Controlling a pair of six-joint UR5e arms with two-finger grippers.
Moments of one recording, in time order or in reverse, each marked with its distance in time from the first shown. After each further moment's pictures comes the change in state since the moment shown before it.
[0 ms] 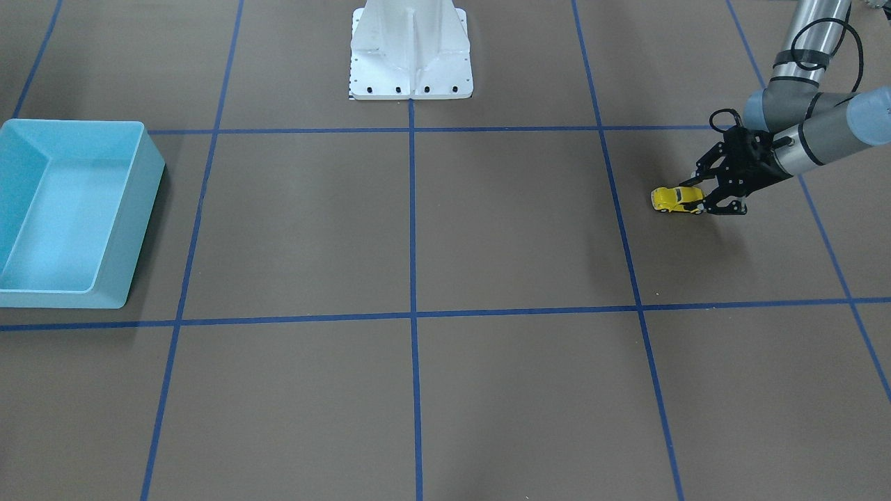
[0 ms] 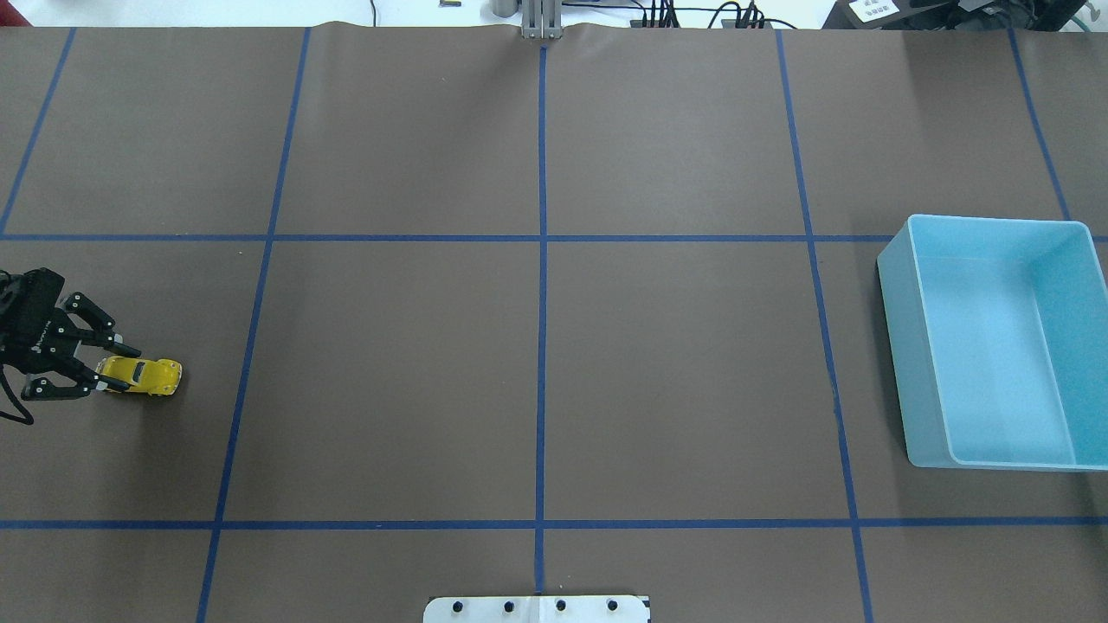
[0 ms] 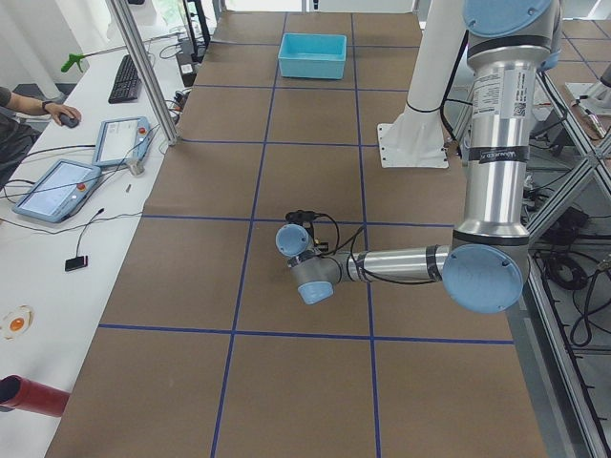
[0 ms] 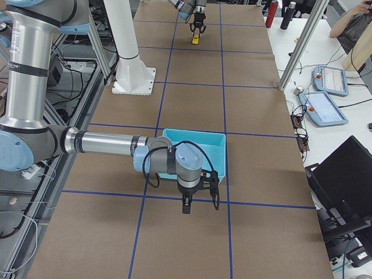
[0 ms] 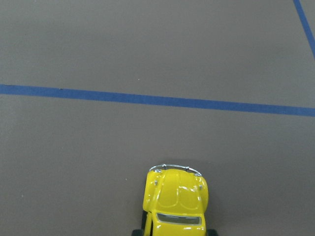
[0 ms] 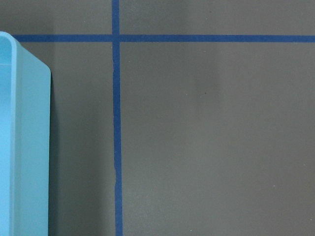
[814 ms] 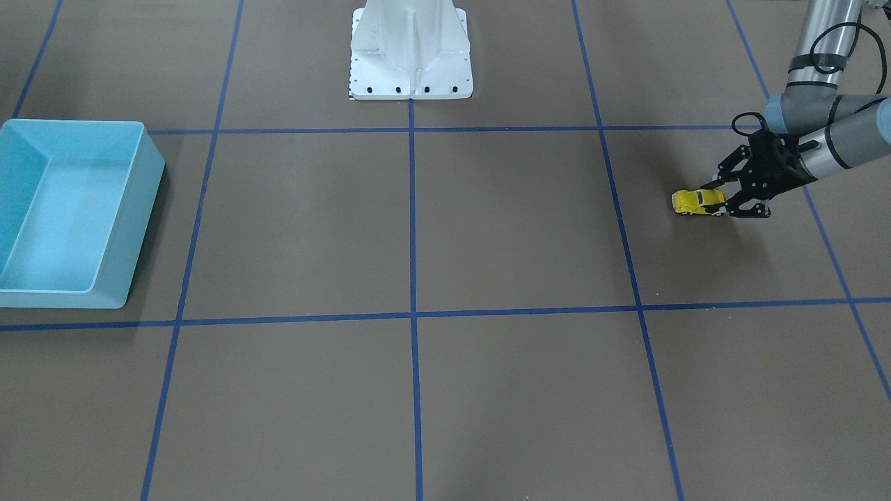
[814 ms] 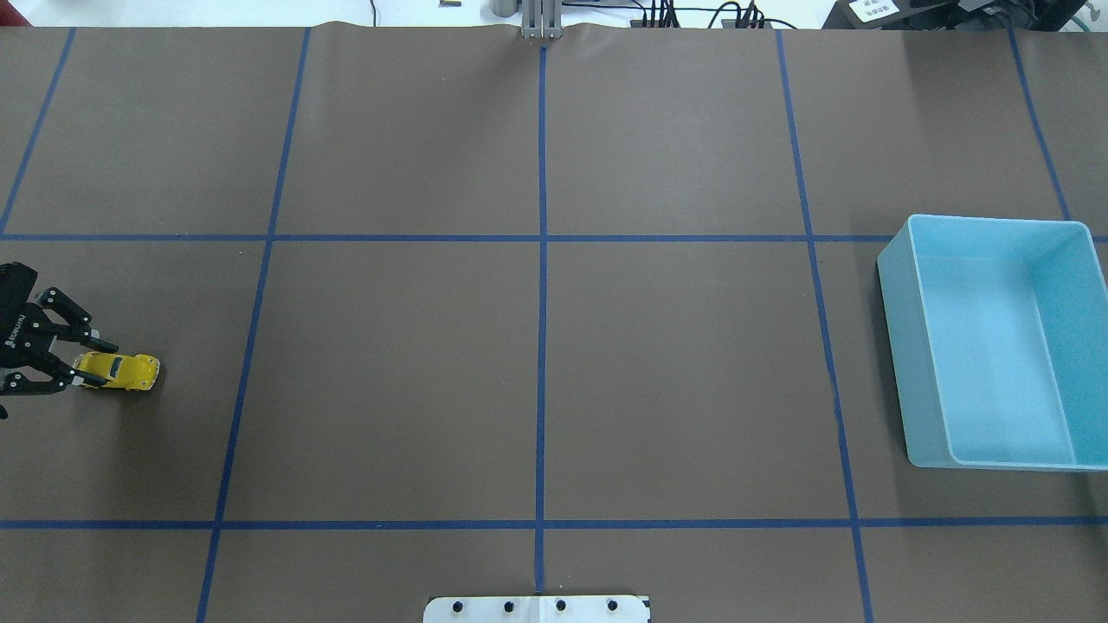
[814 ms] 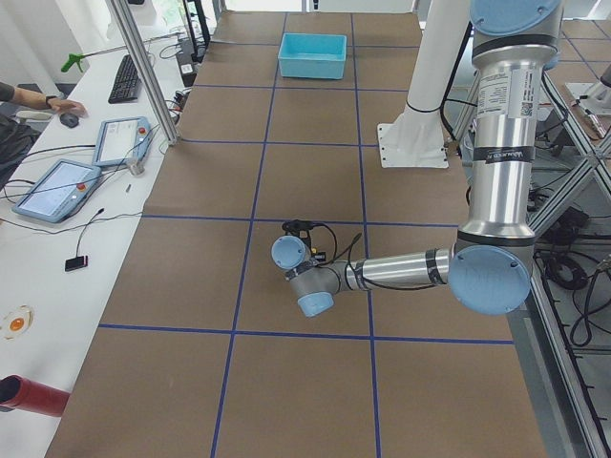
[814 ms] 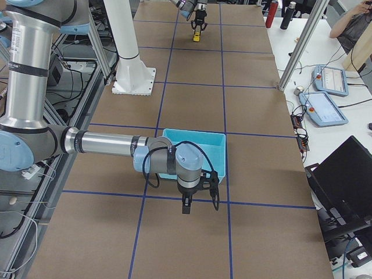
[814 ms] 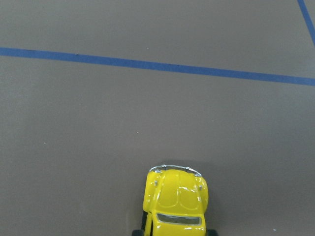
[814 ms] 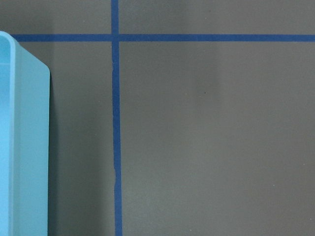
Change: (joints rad) left arm -0.048 0.000 0.050 -0.001 -0.037 0.043; right arm 0.000 0.000 0.000 0.000 0.000 0.000
